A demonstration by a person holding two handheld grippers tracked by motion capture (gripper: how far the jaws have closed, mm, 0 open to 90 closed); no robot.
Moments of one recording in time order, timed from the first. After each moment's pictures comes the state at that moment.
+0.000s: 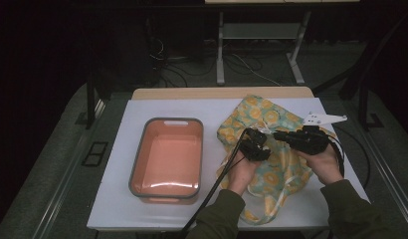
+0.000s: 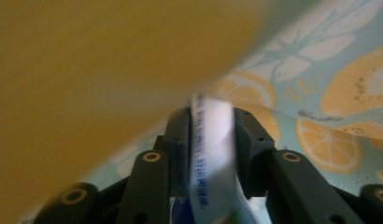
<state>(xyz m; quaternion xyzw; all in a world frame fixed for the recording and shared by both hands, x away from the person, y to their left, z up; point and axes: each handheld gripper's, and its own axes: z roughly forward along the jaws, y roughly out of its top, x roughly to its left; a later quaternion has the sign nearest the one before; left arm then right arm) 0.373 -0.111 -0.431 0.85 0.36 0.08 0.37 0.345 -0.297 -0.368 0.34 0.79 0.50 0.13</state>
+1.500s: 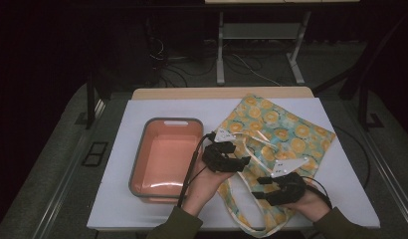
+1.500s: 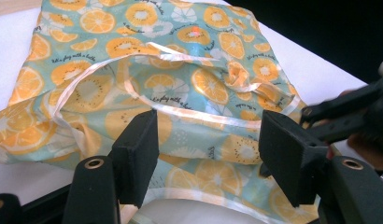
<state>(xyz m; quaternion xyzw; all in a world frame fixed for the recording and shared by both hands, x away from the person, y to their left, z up) 0.308 -0.006 -0.369 0.82 0.35 0.07 0.45 0.262 -0.230 -0.429 0.26 0.89 0.38 0.04</state>
